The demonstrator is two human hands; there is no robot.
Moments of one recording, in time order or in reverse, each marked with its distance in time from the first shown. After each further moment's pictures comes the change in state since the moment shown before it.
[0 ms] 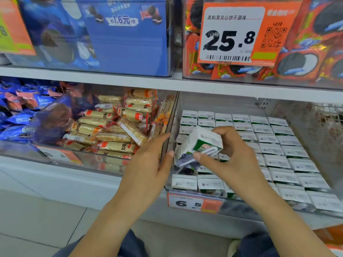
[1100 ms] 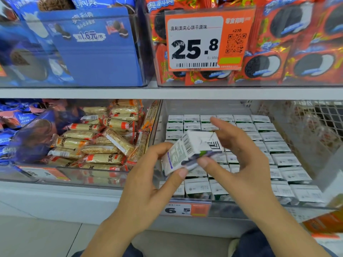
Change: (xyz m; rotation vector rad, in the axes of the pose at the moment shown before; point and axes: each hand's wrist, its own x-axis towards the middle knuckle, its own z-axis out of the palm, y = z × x) left_hand -0.008 0.020 0.012 -0.359 -0.009 0.217; right_hand -0.023 -0.017 -0.020 0.104 0.204 -0.234
